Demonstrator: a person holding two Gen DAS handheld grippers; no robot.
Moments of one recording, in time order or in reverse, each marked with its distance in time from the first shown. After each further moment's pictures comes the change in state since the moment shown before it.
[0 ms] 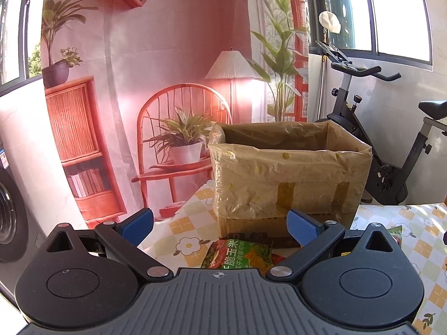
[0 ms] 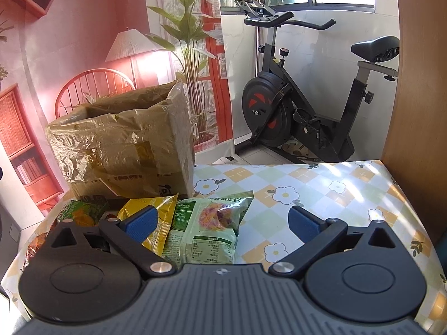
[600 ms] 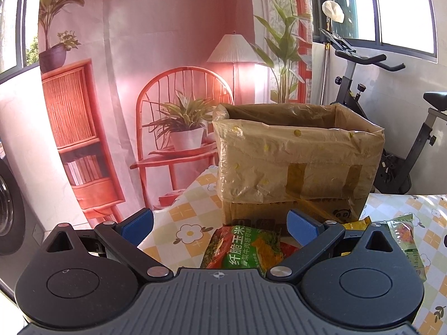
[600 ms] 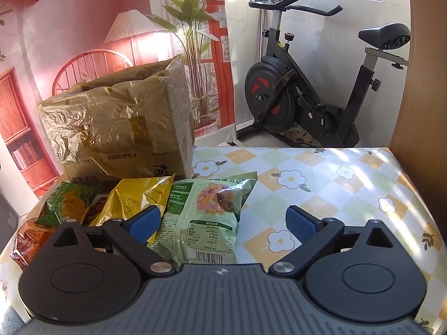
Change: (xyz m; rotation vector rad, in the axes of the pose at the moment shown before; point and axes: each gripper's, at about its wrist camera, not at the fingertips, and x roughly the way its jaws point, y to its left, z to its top) left arm 0.026 0.009 -0.017 0.001 0.042 0.000; right arm 0.029 -0.001 -0.015 -0.019 0.054 -0.002
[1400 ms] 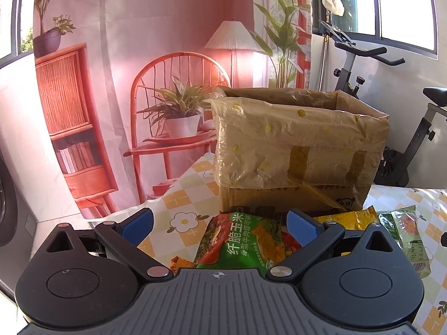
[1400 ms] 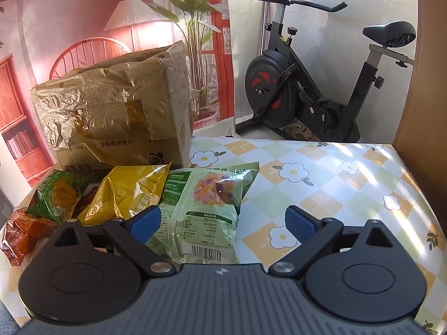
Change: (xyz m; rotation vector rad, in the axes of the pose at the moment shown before) left arm 0.021 0.006 -0.016 -0.014 0.034 -0.022; right arm 0.018 0.002 -0.010 -0.027 0.021 -0.010
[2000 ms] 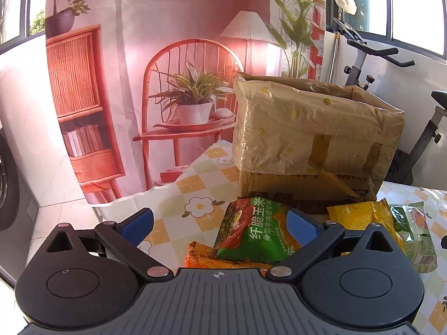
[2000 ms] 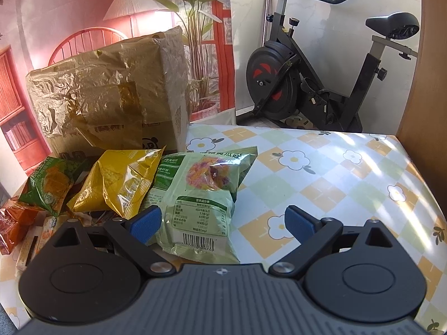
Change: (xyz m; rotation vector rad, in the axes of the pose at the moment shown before) left arm 0.005 0.029 -0.014 -0.050 0.041 0.010; right arm 0.023 -0.001 -0.009 -0.031 0.022 0.013
